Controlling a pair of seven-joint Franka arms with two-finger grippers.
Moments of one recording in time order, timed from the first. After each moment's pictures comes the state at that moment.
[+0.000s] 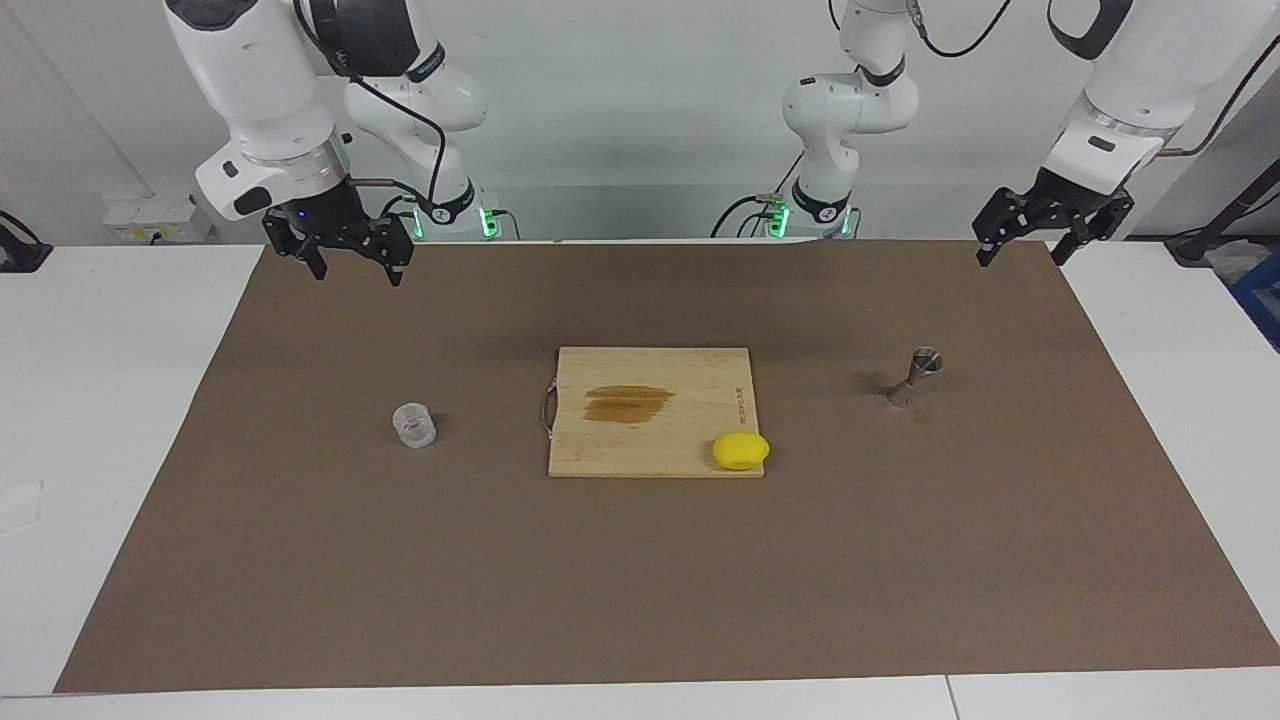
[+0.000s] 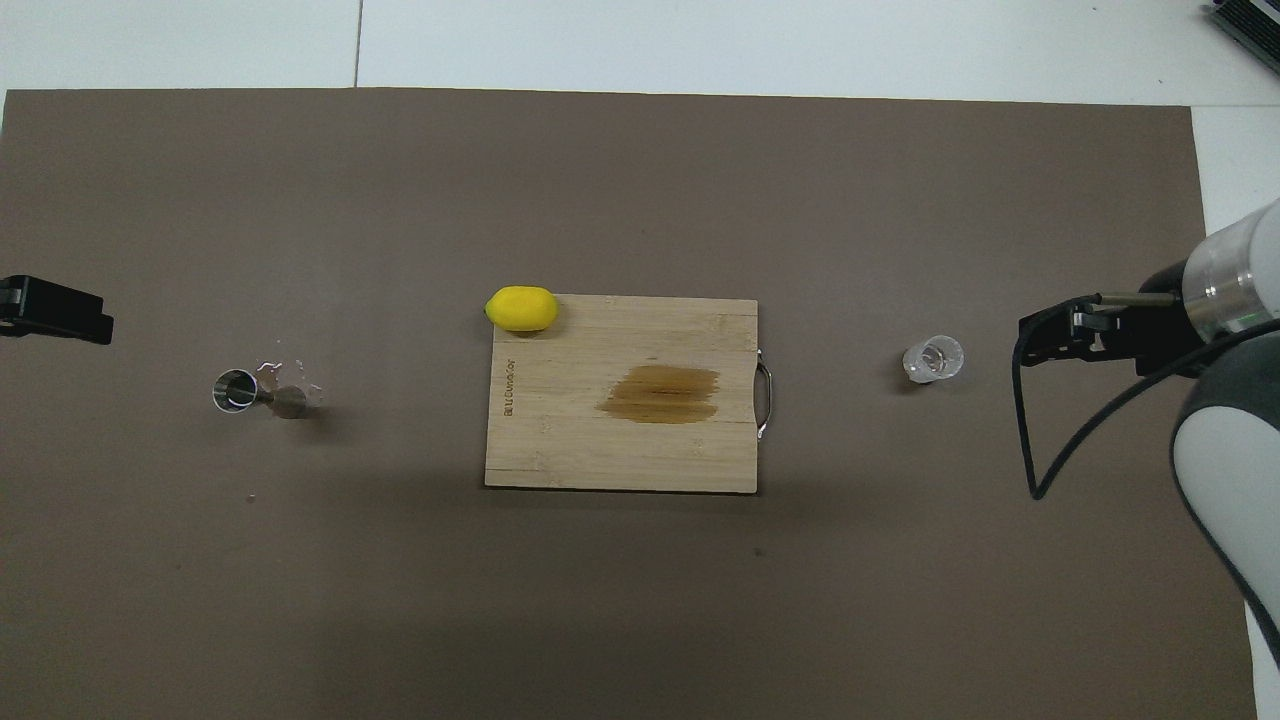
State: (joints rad) left arm -0.04 -0.03 0.02 -1.56 0.02 1.54 0.07; right arm 0.04 -0.04 0.05 -1.68 -0.03 1.58 0.21
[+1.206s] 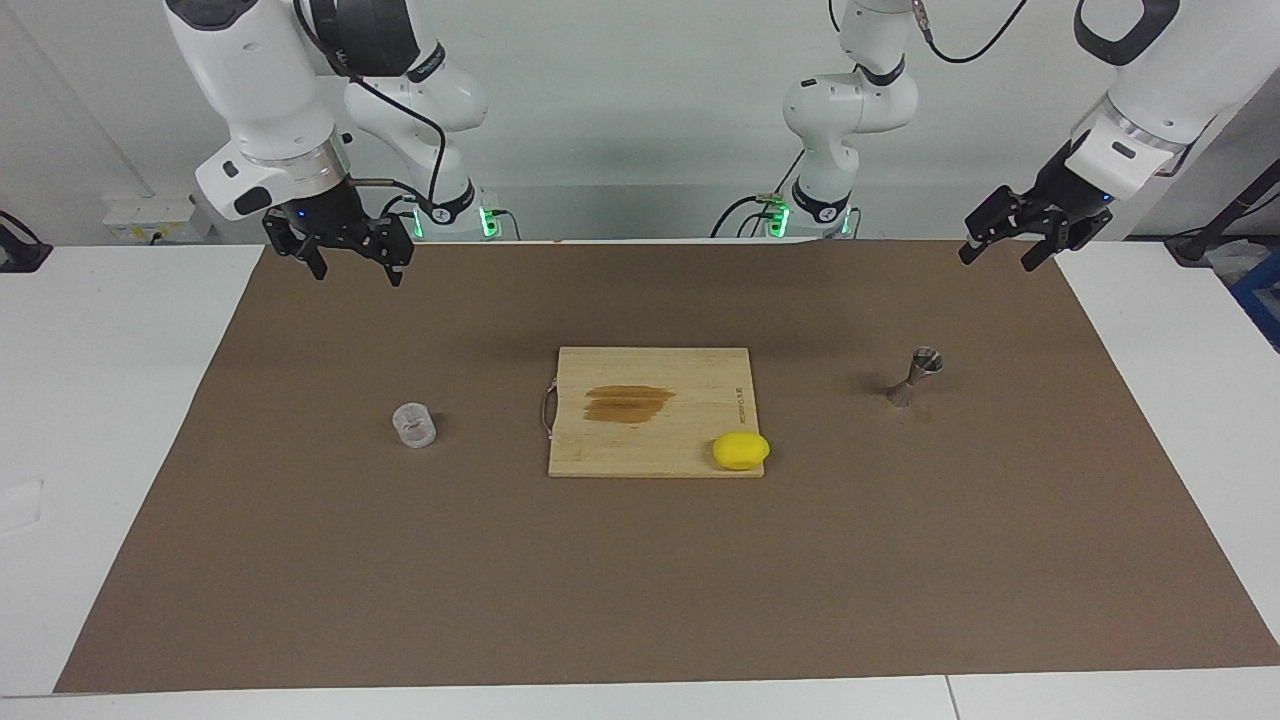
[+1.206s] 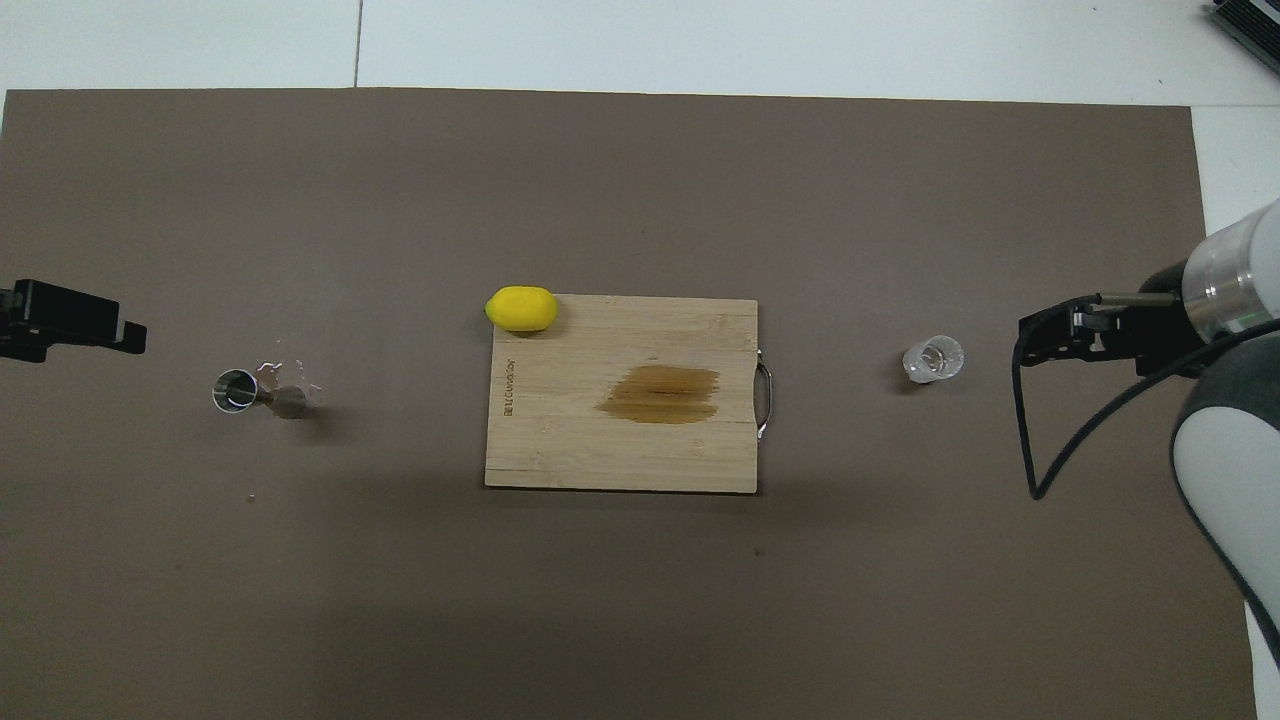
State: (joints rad) left arm 0.01 -0.02 0.03 -1.62 -0.20 1.52 0.08; right arm 0.04 -0.04 0.05 -1.68 -0.03 1.58 0.21
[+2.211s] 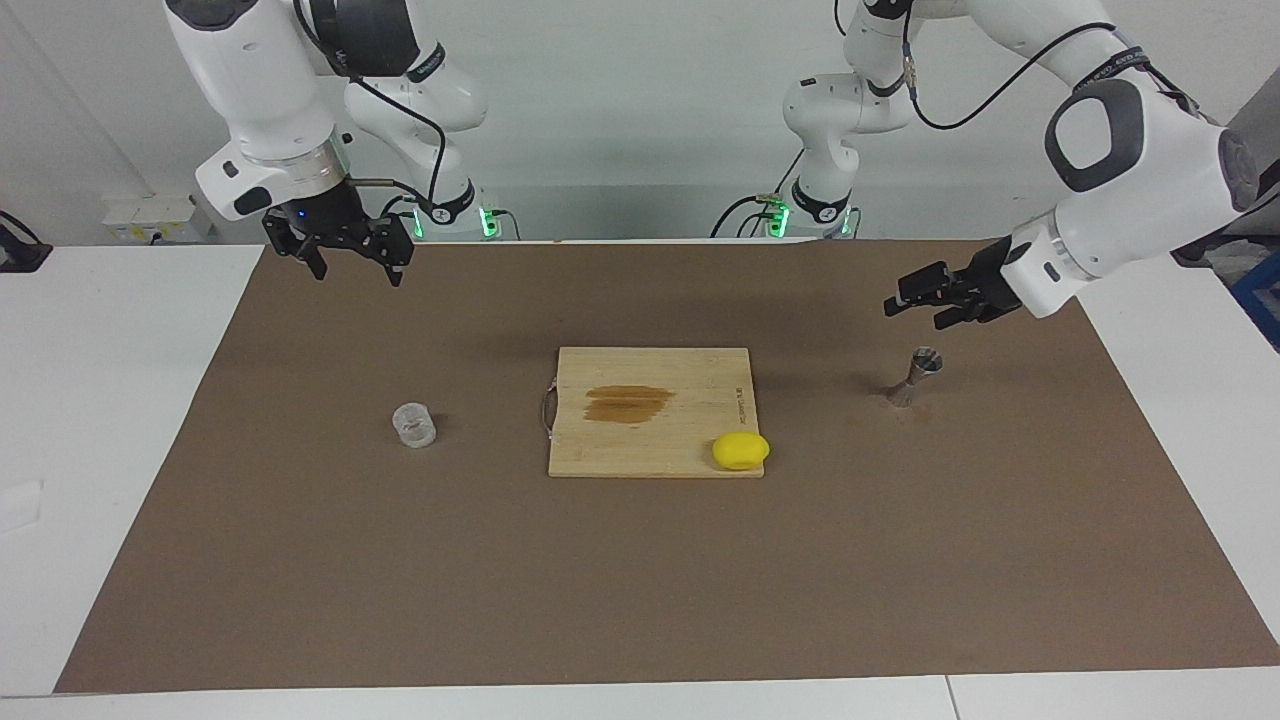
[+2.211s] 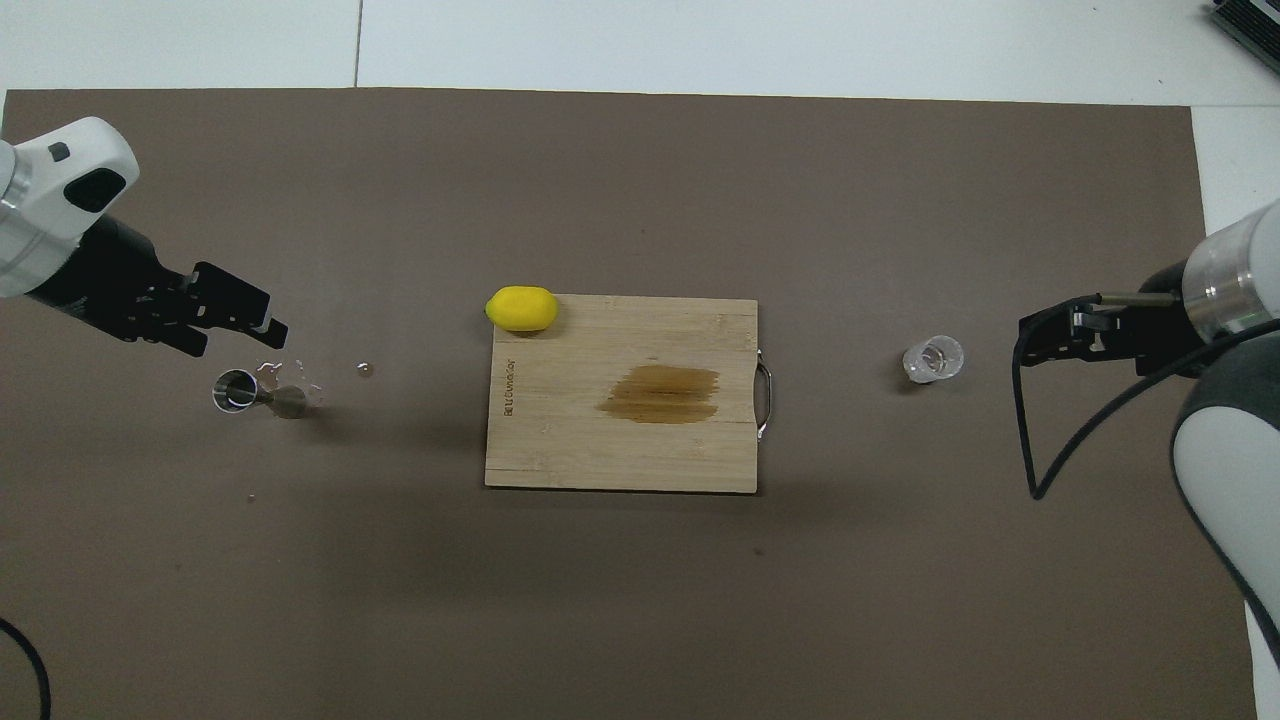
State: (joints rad) left arm 0.03 0.20 0.02 -1.52 -0.49 1.43 0.08; right arm 0.04 -0.04 0.05 -1.68 -0.03 1.58 0.21
